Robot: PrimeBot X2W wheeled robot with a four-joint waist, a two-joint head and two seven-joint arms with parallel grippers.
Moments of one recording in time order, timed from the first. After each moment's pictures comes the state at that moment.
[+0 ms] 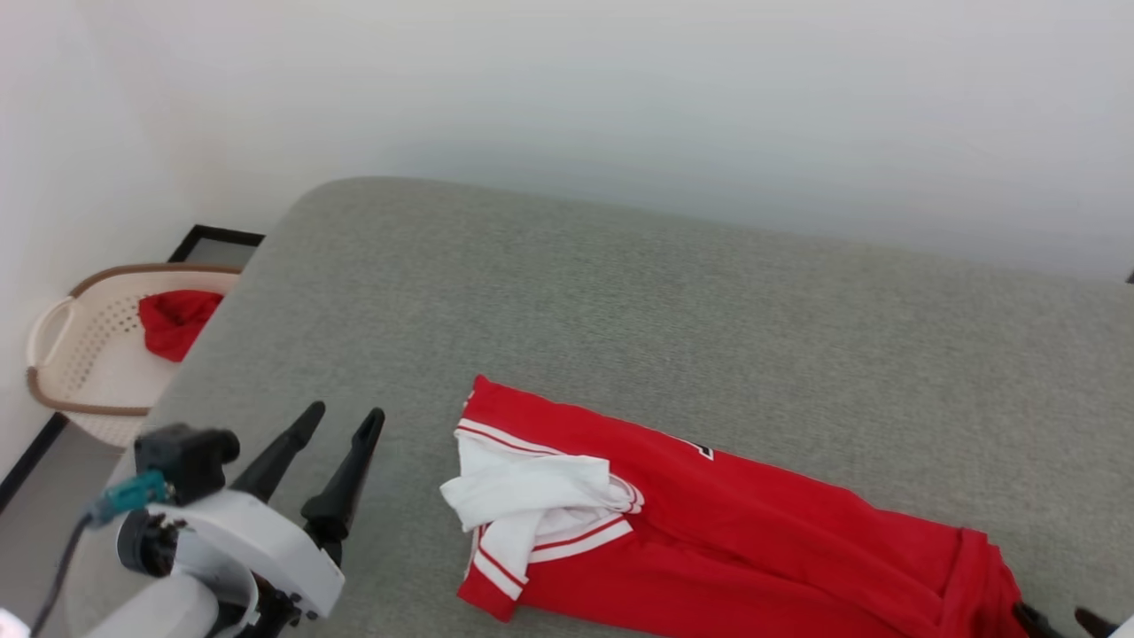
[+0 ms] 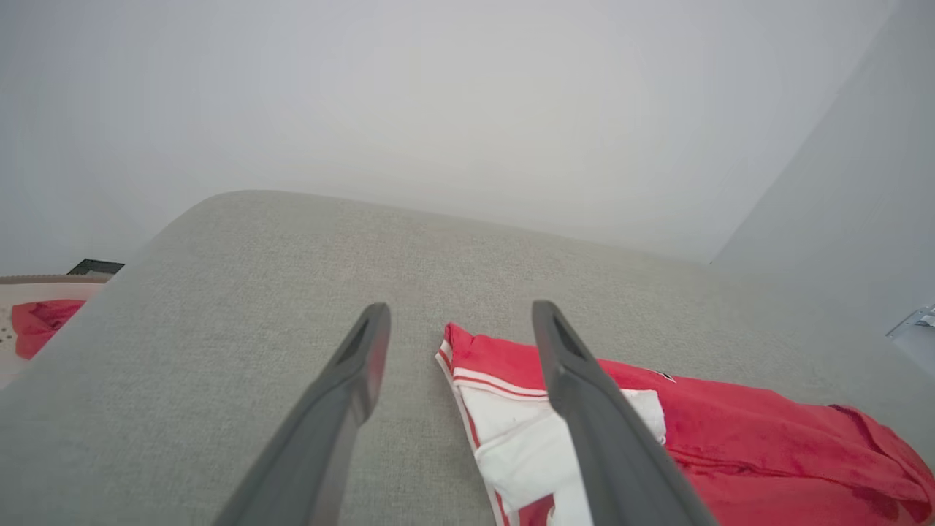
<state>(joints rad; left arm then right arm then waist) -0.38 0.77 -0.78 0.11 -1.14 0.09 -0.26 0.18 -0.31 -0.18 -0.13 0.56 0.13 0.70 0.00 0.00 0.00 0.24</state>
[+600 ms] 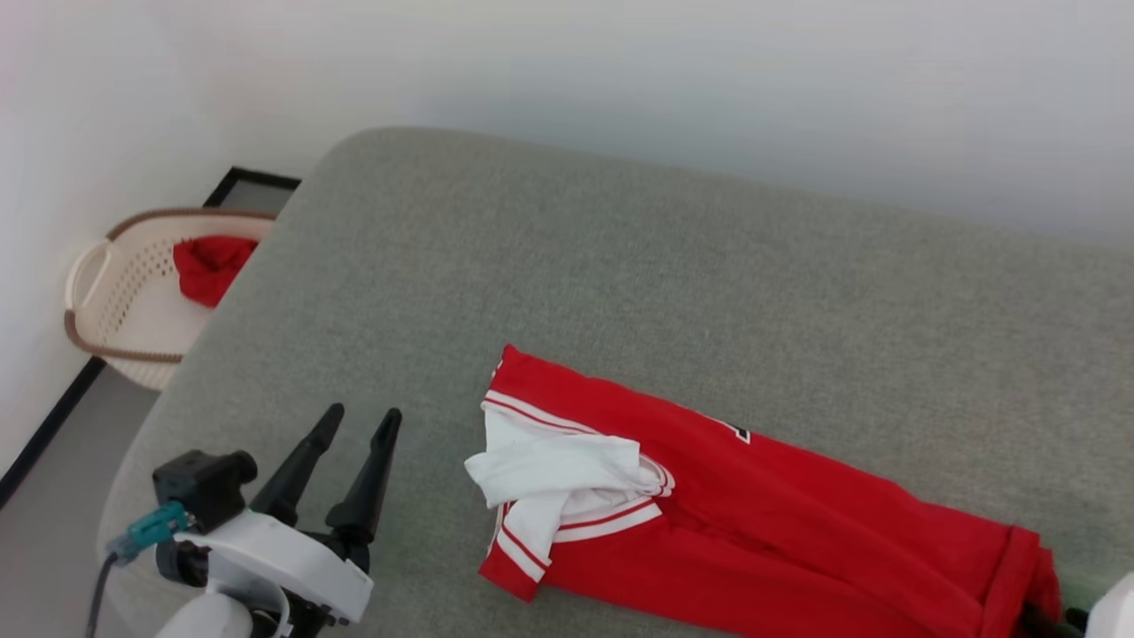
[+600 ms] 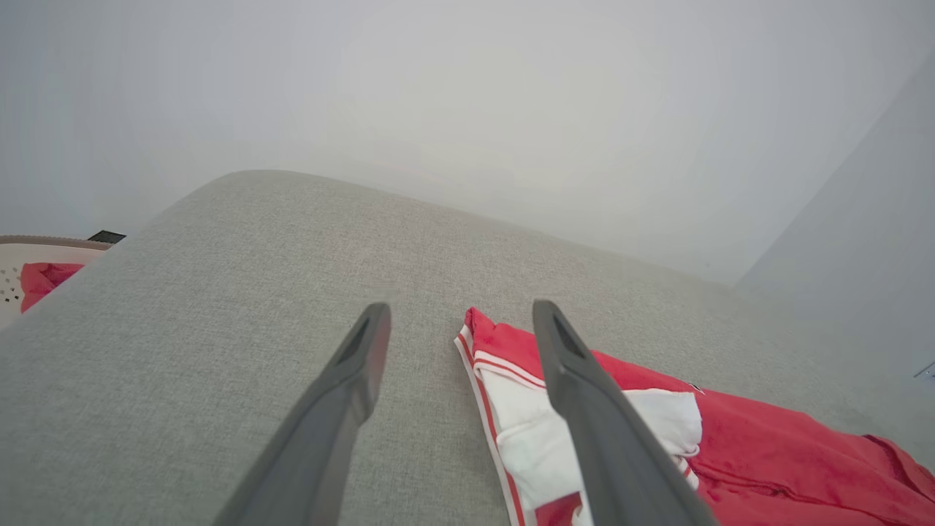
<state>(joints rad) -0.24 0.52 -0.47 0.22 -0.88 -0.08 -0.26 0.06 -0.34 -0.17 0.07 0.58 0.13 0.78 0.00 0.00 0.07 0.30</state>
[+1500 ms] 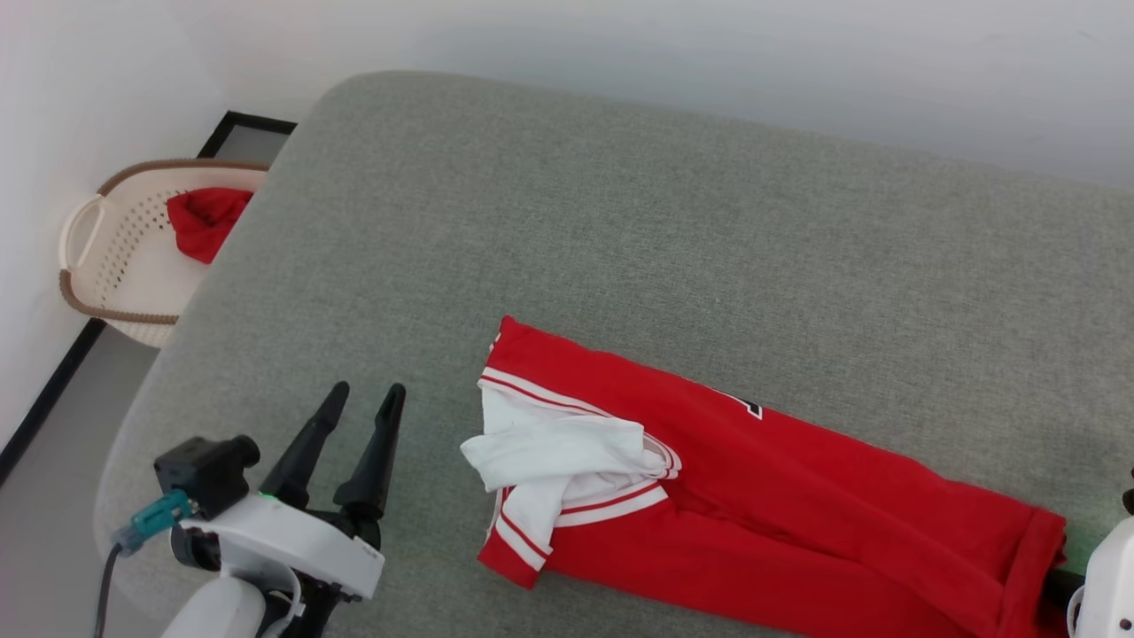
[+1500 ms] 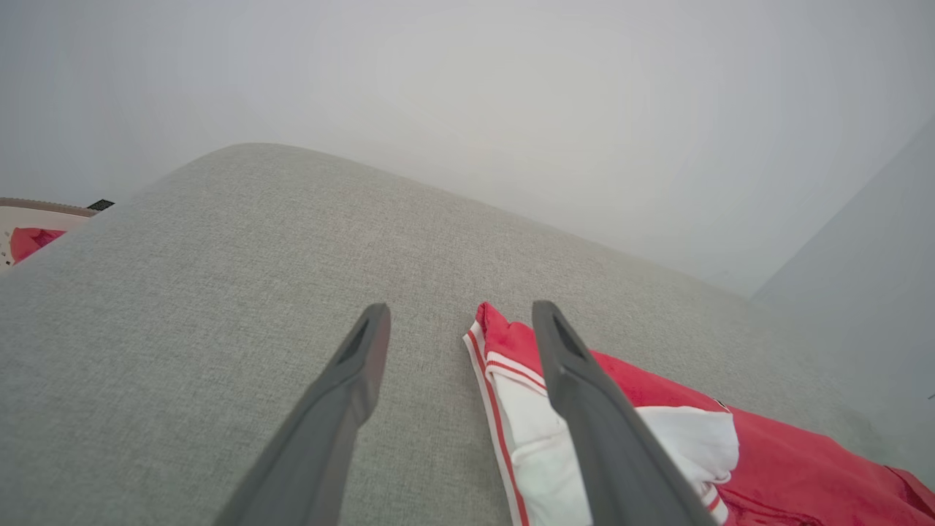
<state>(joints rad) -0.25 0.41 -0.37 0.27 -0.82 -0.13 -0.26 -0.06 -0.42 -0.08 0.16 0.72 0.13 0.85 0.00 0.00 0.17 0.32</state>
